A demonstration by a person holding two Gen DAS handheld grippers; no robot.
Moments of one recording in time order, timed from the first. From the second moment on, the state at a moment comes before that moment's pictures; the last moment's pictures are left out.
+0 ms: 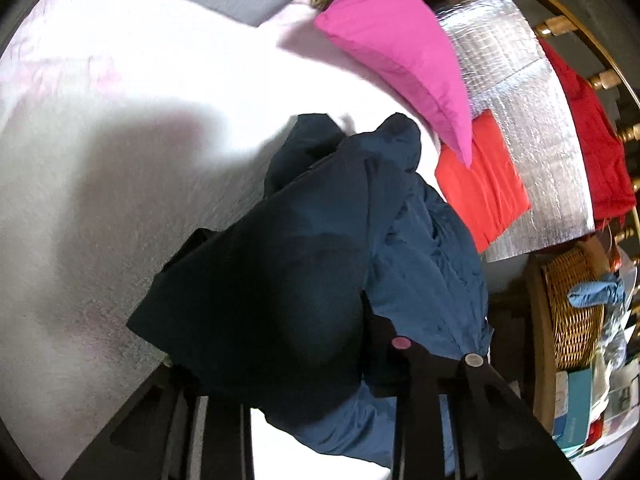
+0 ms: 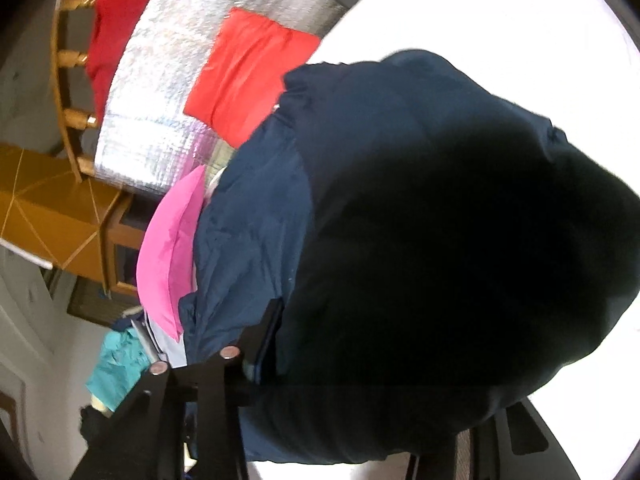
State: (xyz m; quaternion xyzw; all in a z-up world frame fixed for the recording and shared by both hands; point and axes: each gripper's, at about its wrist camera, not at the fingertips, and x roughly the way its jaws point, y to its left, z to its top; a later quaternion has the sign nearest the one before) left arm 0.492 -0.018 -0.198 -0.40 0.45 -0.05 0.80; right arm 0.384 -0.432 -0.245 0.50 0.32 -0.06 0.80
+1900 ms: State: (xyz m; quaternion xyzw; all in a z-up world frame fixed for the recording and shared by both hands) left arm 0.448 -0.015 -0.177 -0.09 0.47 0.09 0.87; right arm 0.356 -0.446 -0.197 0.37 0.39 -0.02 0.84
